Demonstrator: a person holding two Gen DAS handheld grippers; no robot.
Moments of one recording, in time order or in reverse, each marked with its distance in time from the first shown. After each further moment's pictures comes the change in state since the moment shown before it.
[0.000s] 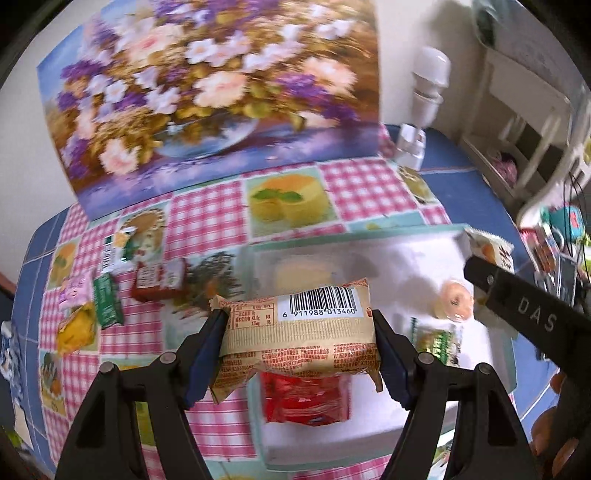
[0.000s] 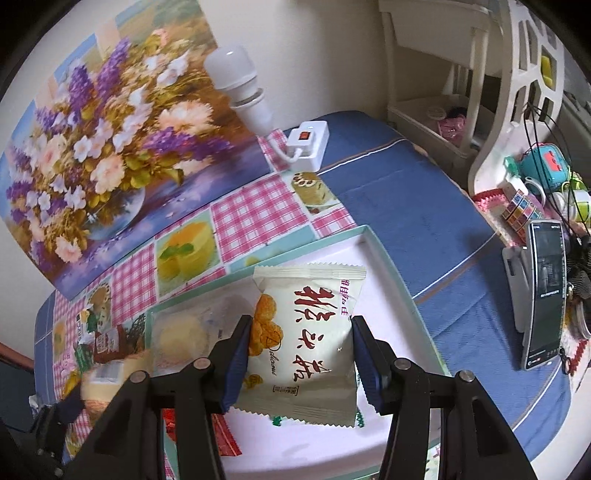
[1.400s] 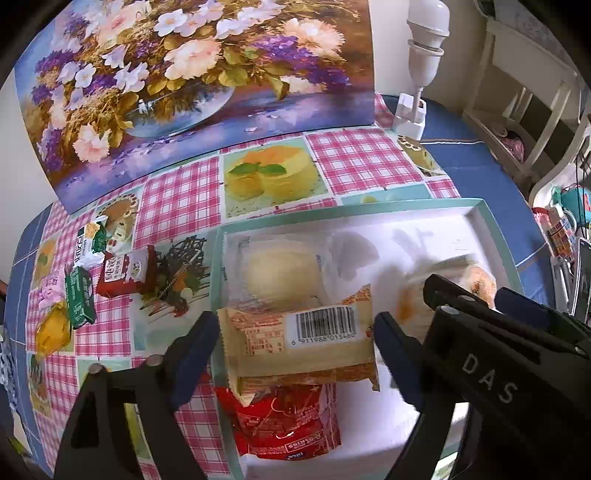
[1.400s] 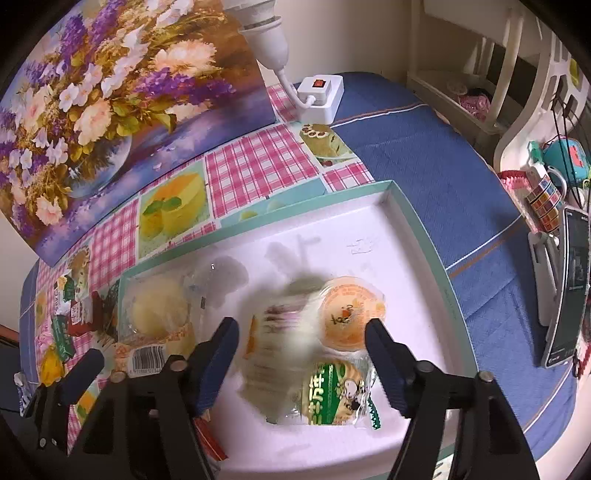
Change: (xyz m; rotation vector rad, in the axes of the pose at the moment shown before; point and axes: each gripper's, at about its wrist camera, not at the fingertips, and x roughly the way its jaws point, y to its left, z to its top) left arm 0.045 -0.015 -0.003 0.010 0.058 0.007; right arm 0.047 0.015 -0.016 -0.067 0.121 -0.027
